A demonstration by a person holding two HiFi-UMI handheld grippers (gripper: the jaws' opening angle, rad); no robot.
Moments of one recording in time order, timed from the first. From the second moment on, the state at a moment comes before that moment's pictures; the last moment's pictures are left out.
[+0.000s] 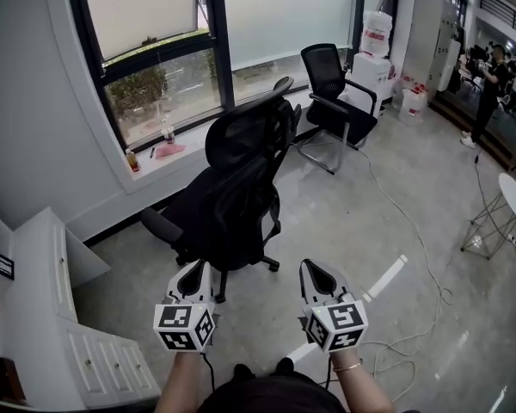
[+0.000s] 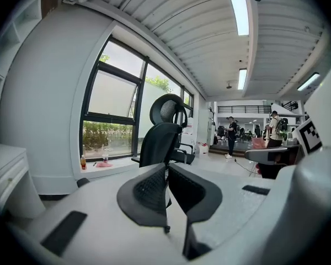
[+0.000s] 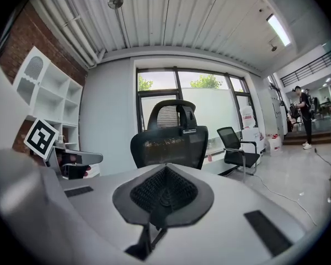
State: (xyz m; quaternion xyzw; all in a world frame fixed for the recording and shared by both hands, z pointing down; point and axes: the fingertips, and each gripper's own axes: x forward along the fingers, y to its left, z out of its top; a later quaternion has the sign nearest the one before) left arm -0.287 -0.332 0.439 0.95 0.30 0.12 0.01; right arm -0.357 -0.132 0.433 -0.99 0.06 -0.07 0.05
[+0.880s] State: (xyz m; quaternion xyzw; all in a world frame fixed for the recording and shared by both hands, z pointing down) left arm -0.155 -0.279 0.408 0.95 0.24 0.13 -0.16; right arm -0.153 -0.070 0.310 -0.99 0.13 -0.02 -0.08
